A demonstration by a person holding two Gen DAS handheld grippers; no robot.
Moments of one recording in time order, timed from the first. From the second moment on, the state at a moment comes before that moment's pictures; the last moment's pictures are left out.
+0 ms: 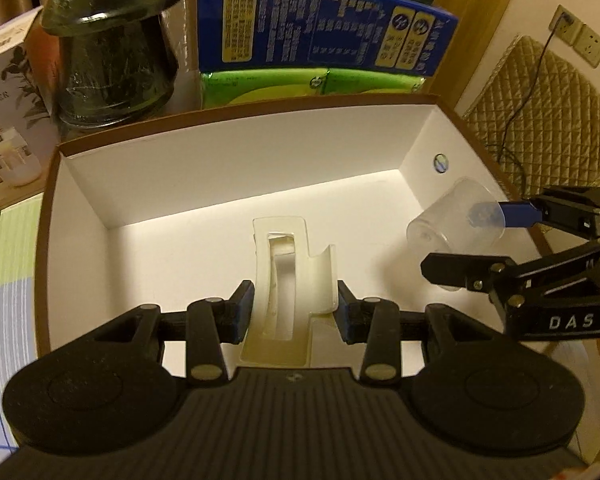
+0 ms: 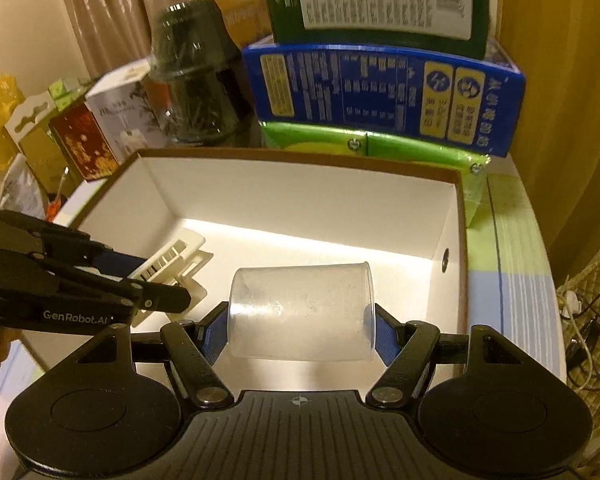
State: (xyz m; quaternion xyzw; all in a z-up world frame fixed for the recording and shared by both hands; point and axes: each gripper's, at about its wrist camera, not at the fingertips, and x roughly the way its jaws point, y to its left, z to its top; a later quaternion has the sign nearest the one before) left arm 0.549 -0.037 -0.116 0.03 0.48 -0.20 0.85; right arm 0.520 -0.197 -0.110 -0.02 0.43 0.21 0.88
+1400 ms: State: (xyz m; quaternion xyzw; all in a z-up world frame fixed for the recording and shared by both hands) left arm 0.565 -0.023 -0.107 0.05 0.47 -0.16 0.87; right arm 0.546 -0.172 -0.126 -0.01 0.44 0.22 0.87
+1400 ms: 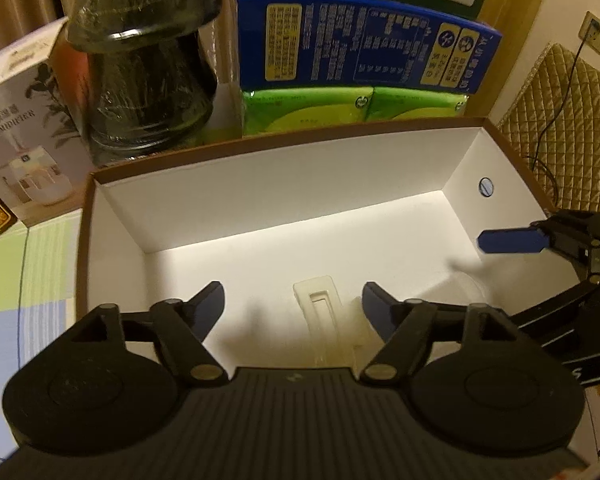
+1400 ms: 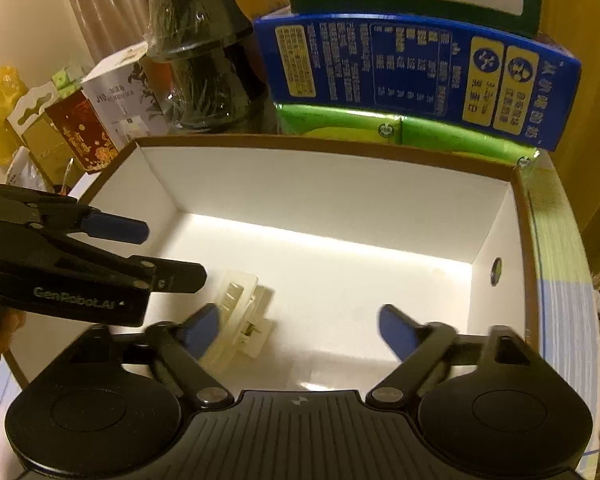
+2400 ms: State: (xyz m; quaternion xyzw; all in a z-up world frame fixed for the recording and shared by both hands) left arm 0.412 0.027 -0.033 0.05 0.42 -0.11 0.90; right arm 0.390 -0.203 -0.047 0.03 0.36 0.17 0.92
